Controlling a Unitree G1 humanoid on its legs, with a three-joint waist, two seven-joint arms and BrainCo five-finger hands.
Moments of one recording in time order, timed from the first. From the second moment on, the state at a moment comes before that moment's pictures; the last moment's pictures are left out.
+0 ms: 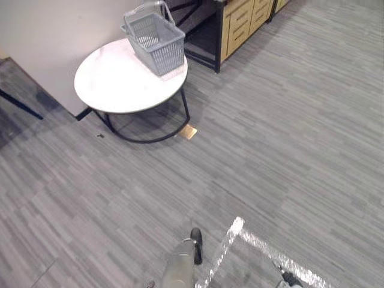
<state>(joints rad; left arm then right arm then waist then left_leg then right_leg) 0.18 0.07 0.39 1.08 -0.17 -0.03 0.16 0.03 0.05 -0.58 1.11 0.17 -0.02 -0.10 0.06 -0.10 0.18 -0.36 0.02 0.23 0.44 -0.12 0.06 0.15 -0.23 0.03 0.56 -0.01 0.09</state>
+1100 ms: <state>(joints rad) 0.14 0.00 0.40 1.03 -0.19 -0.04 0.18 0.09 -0.02 -0.50 1.06 0.08 -0.01 -0.12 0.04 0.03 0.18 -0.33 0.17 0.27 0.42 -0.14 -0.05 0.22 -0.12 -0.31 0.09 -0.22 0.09</state>
